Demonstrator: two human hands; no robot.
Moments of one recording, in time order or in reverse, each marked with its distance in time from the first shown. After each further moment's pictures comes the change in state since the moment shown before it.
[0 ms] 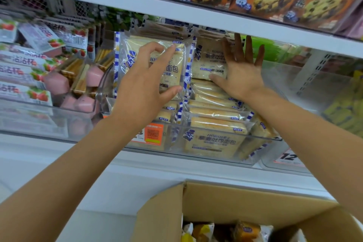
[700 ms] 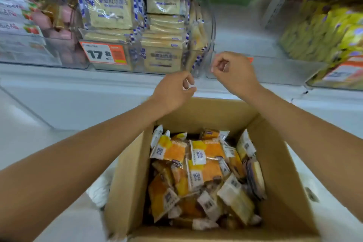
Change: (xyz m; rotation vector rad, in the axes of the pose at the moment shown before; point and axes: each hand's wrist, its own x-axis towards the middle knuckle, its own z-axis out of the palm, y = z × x) left_hand -0.131 0.170 0.043 -0.351 -0.547 -0.191; right_hand -0.231 0.069 -0.060 0.785 -0.086 0.135
